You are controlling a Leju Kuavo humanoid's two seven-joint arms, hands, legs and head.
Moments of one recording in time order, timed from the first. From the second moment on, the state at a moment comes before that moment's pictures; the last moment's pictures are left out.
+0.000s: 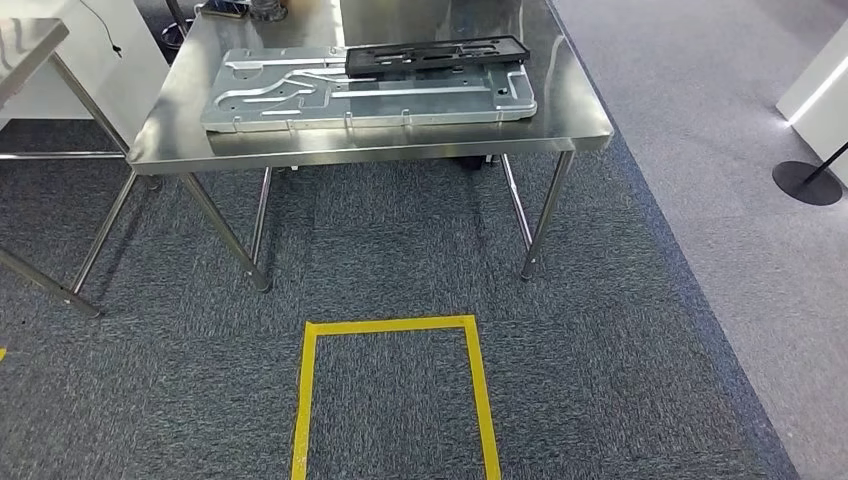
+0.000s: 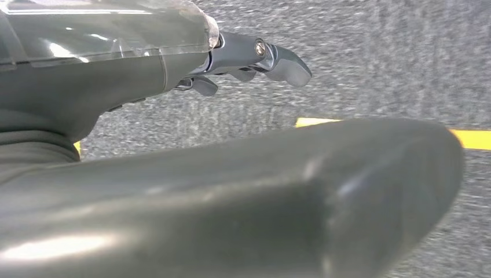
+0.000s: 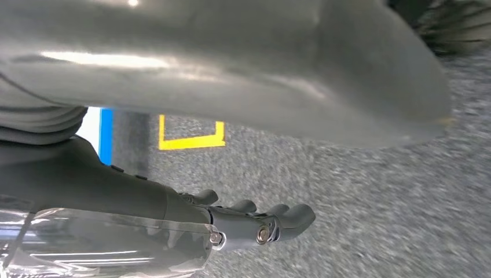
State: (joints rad) left arm -0.08 -0.07 1.22 -0.21 -0.99 -0.15 -0.38; right arm -0.12 0.14 -1.43 -0.20 1.39 -0.11 0.01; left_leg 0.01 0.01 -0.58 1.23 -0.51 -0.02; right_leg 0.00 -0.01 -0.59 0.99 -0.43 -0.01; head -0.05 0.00
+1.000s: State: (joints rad) left arm -0.09 -0.09 1.24 -0.21 -0.95 -0.11 -0.29; right arm -0.11 0.12 -1.43 -0.20 1.35 -0.04 0.01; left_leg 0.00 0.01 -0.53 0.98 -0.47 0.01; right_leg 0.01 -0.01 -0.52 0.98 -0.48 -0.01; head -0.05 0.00
